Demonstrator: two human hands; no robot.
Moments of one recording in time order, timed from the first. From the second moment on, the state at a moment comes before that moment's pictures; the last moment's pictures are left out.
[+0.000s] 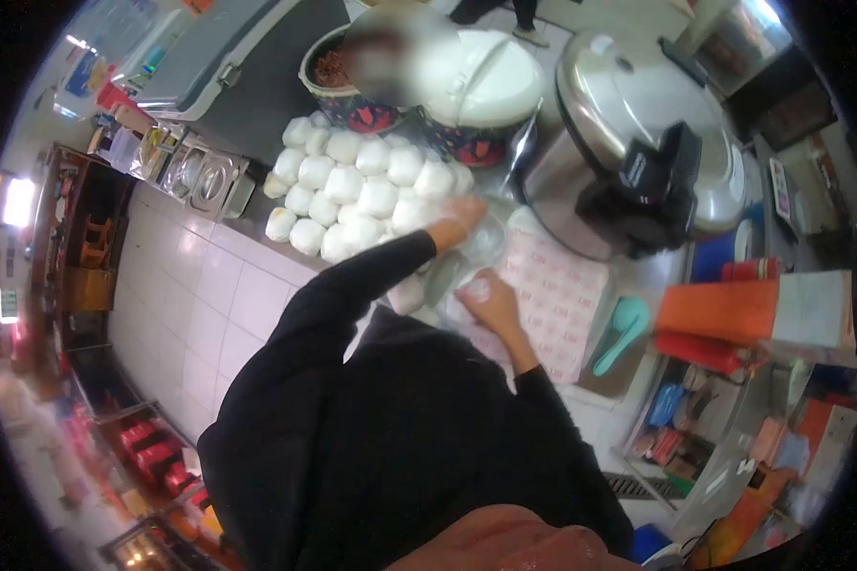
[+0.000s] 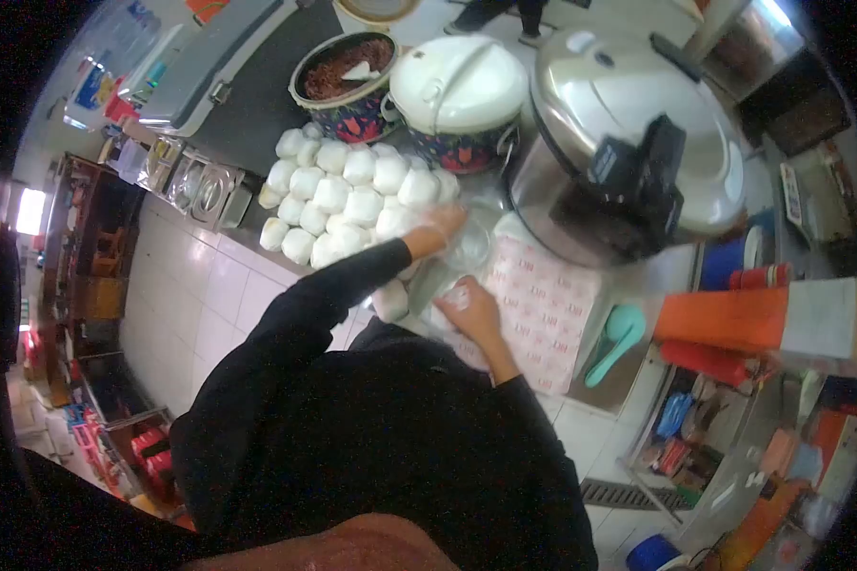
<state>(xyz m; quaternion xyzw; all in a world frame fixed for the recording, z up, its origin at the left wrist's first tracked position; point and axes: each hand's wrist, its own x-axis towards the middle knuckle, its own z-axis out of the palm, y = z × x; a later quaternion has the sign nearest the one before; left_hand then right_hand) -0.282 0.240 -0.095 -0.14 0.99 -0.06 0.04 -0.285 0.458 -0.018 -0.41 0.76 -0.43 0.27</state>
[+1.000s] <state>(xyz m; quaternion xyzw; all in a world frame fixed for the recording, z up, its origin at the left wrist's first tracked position) 0.030 0.045 0.082 0.03 -0.03 -0.97 0.23 -0.353 -0.066 0.107 -0.63 0.74 0.19 -0.11</state>
